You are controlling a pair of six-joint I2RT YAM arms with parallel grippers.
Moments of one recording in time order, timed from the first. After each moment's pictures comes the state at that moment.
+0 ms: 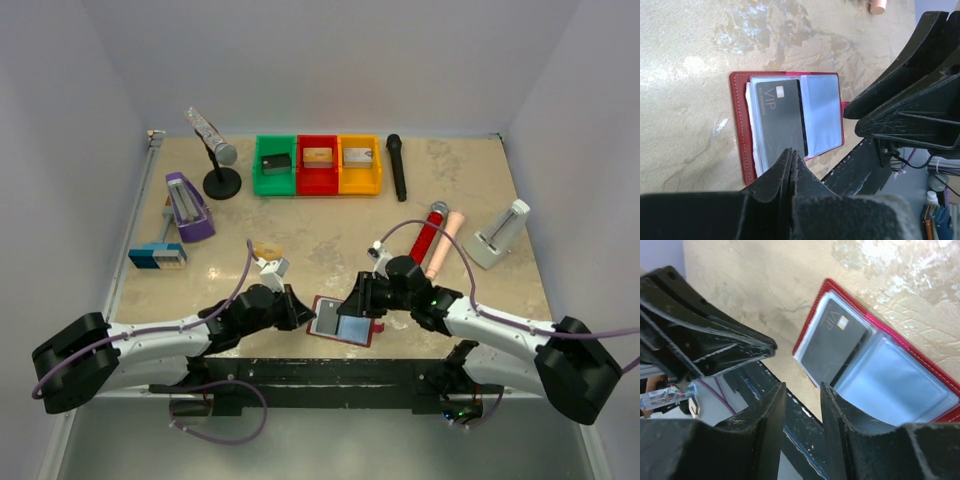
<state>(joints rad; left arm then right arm) -1.01 1.05 0.22 0.34 -0.05 -0.99 0.78 1.06 0.38 0.07 -0.33 0.87</state>
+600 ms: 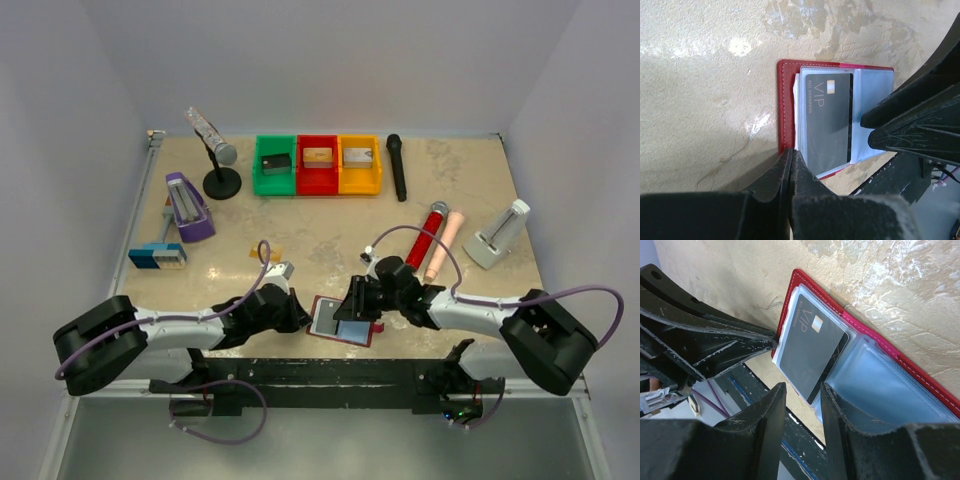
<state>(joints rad) -1.01 1.23 0.27 0.29 -0.08 -0.98 0.78 1.28 0.38 0.18 -0.37 0.91</state>
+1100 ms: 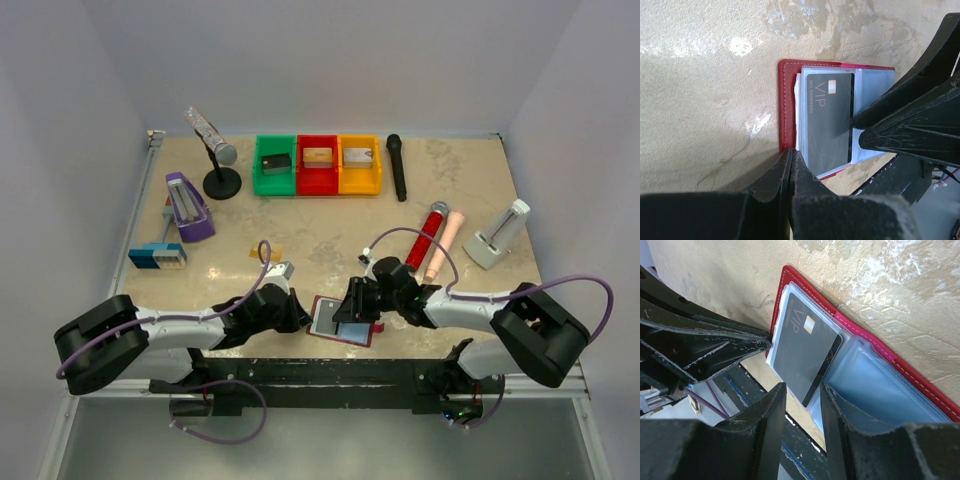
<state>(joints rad) -1.01 1.24 0.27 0.29 -0.08 -0.98 0.78 1.34 0.38 0.21 -0.39 0.91</state>
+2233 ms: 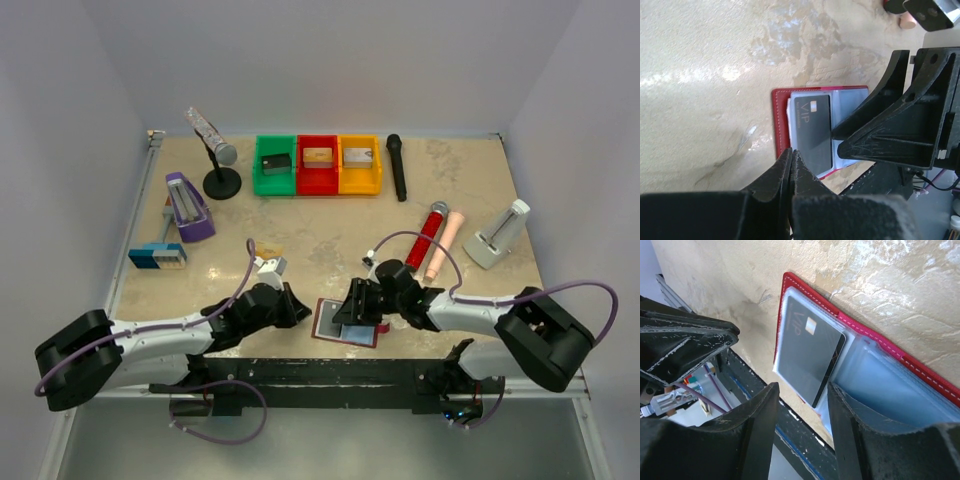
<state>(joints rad) -1.01 1.08 0.25 0.26 -0.14 -0.98 0.78 1.32 0.35 0.23 -0.38 0.97</state>
